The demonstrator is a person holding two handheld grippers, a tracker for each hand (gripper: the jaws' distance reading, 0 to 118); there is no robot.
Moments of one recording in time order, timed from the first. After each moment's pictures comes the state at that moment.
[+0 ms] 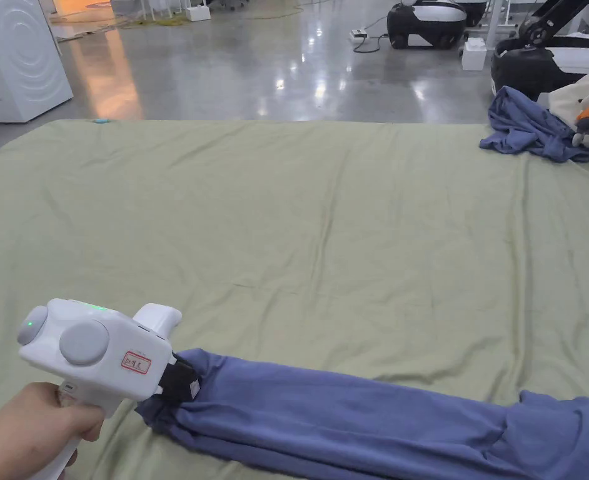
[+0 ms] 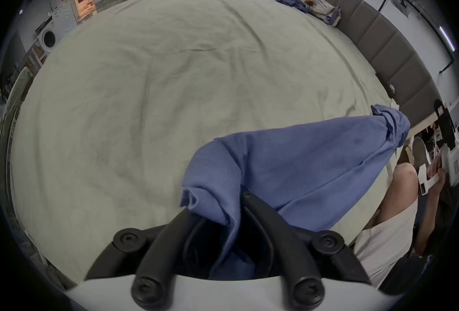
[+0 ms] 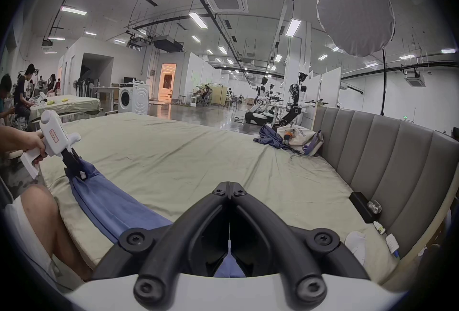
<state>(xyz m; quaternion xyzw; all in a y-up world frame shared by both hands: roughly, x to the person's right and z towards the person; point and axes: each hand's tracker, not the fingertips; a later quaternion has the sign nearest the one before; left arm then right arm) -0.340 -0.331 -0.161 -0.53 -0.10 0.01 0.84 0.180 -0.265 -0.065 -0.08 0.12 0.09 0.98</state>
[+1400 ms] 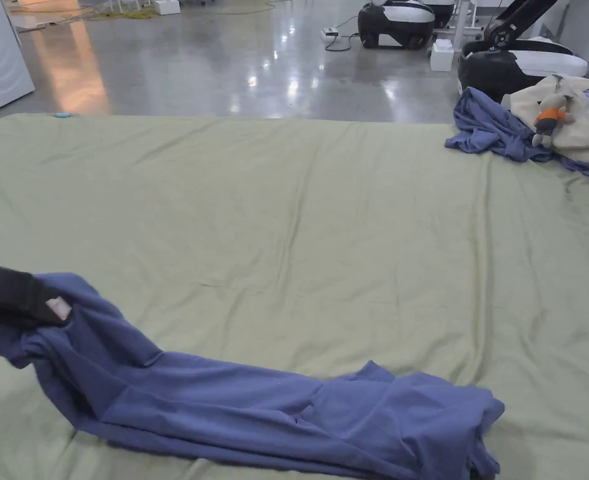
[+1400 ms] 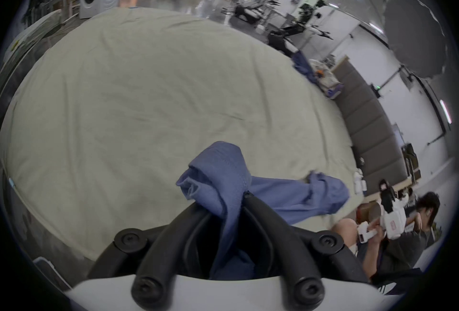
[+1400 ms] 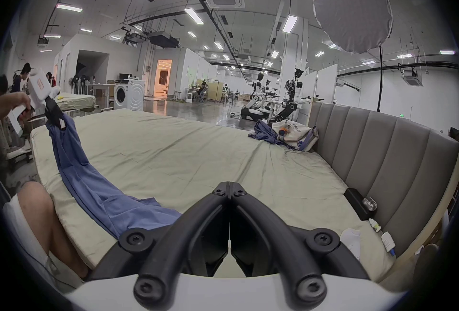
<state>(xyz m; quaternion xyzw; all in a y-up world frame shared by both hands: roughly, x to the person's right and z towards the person) -0.409 -0.204 -0.125 -0.45 -0.08 0.19 0.87 0.190 -0.263 -0.068 -0.10 0.11 0.10 0.98</state>
